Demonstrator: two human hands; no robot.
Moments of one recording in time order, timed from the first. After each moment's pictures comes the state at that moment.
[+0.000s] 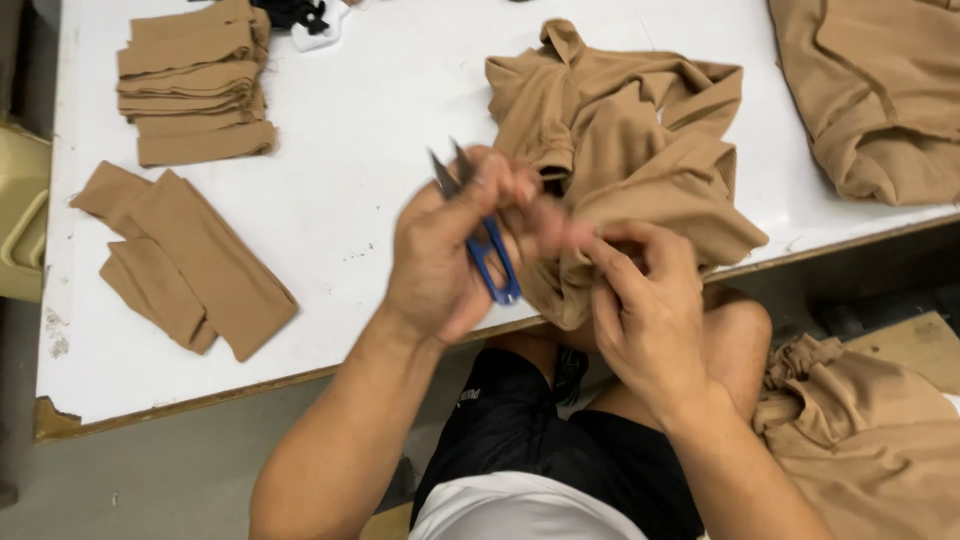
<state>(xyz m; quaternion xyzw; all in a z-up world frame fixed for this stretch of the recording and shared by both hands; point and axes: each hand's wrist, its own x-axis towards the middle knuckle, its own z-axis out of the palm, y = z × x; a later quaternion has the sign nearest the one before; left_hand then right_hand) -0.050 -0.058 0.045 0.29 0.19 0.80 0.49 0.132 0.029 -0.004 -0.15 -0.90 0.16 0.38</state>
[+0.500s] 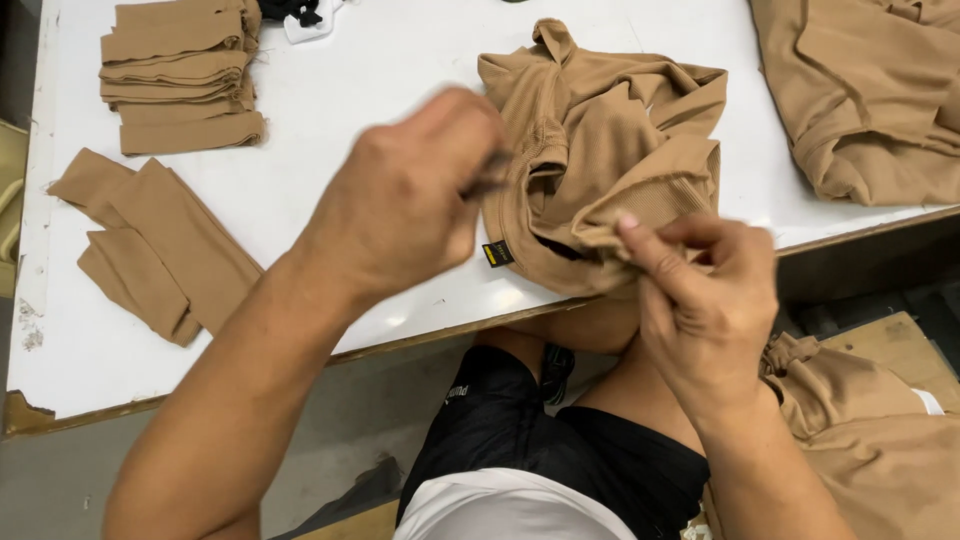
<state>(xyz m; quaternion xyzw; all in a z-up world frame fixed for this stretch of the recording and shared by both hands) -0.093 -0.063 0.087 0.74 0.56 0.37 -0.12 0.161 0.037 0.024 -0.19 -0.89 0.06 0.41</state>
